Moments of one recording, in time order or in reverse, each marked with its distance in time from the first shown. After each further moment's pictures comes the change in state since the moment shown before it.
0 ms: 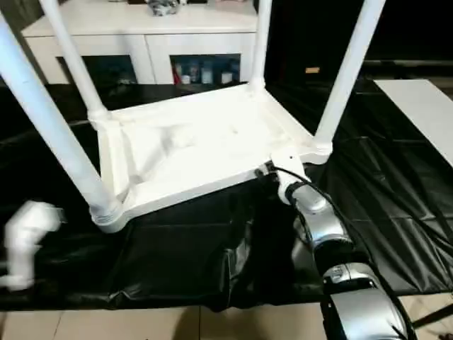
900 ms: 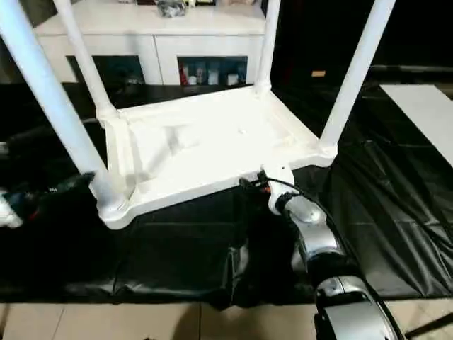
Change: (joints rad) left arm -0.357 -0.169 0.017 0.332 -0.072 -0.206 0.025; right arm 0.060 0.052 -0.023 -0.026 0.050 -0.044 0.126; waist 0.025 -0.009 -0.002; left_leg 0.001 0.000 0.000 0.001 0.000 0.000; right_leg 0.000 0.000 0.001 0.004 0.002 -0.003
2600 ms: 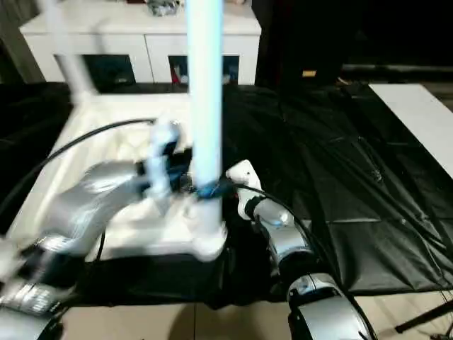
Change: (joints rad) left arm -0.404 -0.342 -0.535 0.021 0.189 -0.060 0.211; right arm -0.044 0.123 0.047 0.075 -0.076 -0.047 -0.024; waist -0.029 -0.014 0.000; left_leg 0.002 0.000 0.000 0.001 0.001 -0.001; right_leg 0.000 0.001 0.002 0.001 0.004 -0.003
